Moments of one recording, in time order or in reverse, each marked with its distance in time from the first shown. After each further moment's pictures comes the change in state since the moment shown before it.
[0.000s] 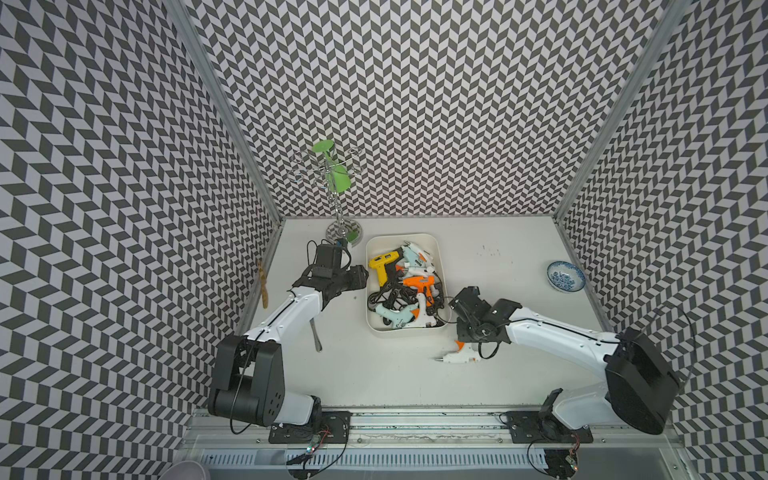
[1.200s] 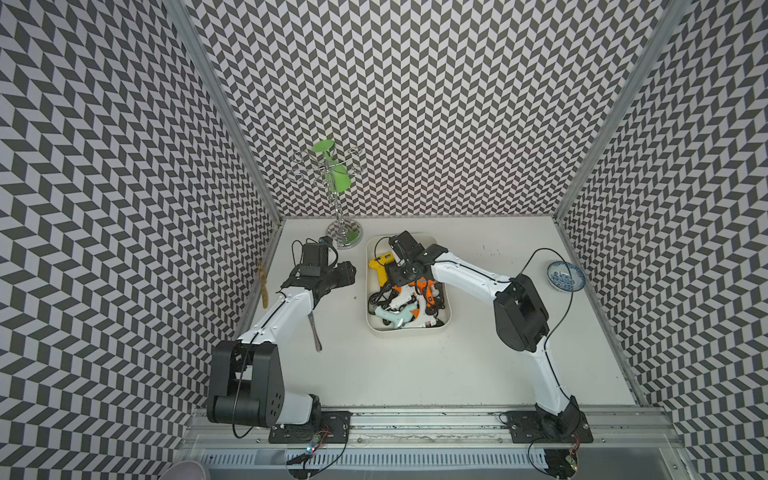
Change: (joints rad) left arm 0.090 -0.018 -0.001 0.000 0.002 0.000; right arm 0.016 0.828 0.989 0.084 -0.202 -0.450
